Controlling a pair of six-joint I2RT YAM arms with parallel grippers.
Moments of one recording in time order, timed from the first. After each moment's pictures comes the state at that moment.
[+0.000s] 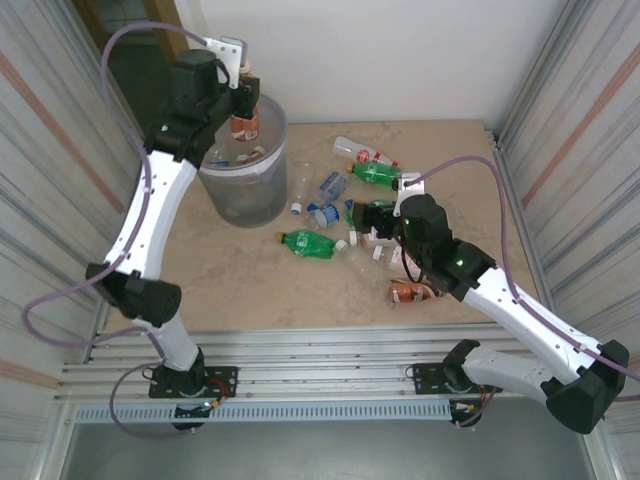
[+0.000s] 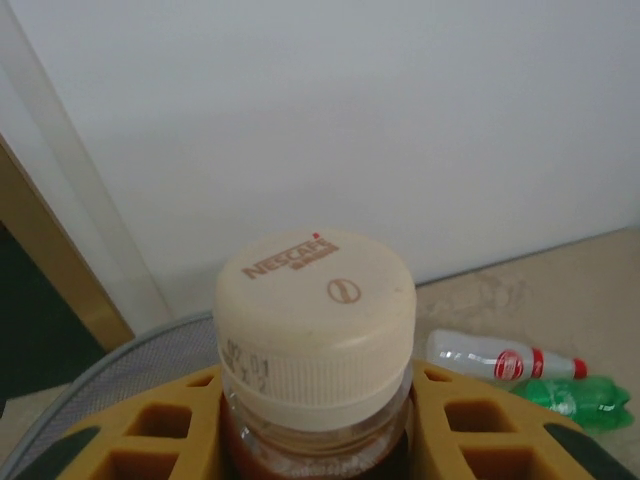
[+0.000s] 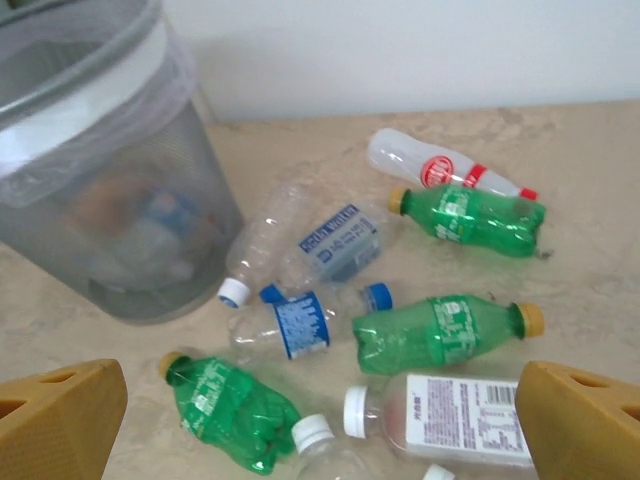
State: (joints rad) left arm -0.32 1.79 2.19 -0.69 -0.10 0.05; right arm 0.72 1.02 0.96 -0.34 0.37 0.40
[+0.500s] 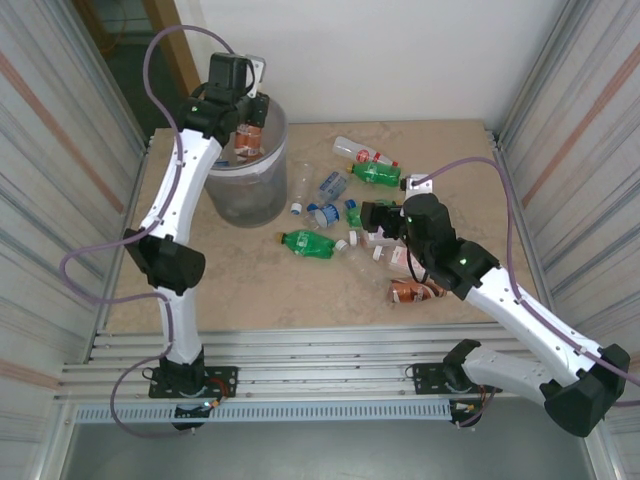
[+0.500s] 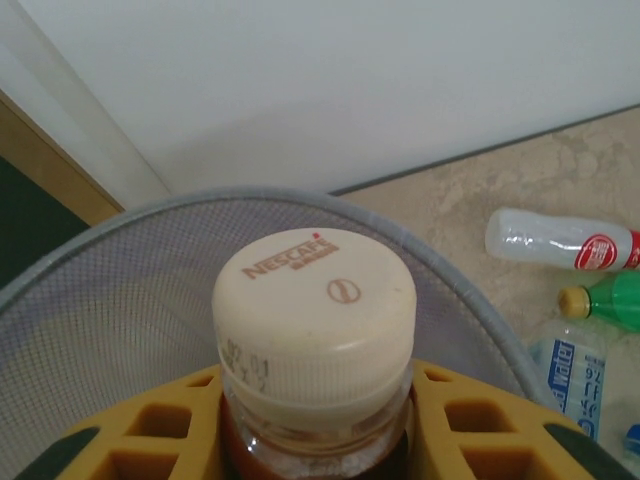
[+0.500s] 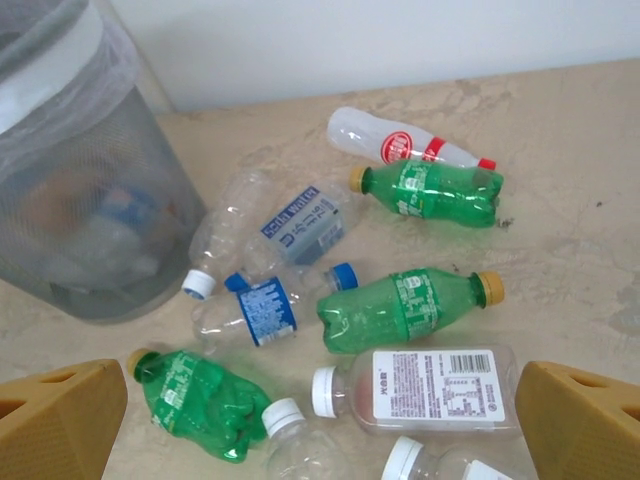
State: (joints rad) left arm -0.32 2.04 2.39 -0.93 -0.17 0.07; right arm 0.67 1.01 0.96 -0.40 0.37 0.44
